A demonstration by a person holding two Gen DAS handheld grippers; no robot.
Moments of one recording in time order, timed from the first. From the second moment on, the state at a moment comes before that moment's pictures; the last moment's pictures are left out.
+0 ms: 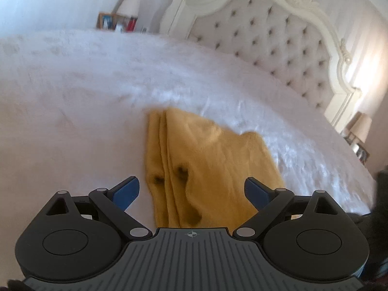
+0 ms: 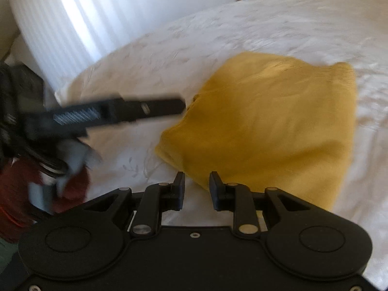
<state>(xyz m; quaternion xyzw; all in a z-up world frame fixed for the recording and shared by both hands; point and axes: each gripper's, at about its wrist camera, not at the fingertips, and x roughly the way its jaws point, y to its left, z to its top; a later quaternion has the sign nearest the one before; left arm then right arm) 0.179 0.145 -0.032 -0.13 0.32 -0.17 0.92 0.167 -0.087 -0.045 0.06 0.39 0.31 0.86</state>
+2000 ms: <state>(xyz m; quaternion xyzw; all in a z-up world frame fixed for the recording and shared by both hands) 0.199 0.142 -0.061 -0.21 0.41 -0.20 0.87 0.259 -0.118 -0.008 0.10 0.36 0.25 0.89</state>
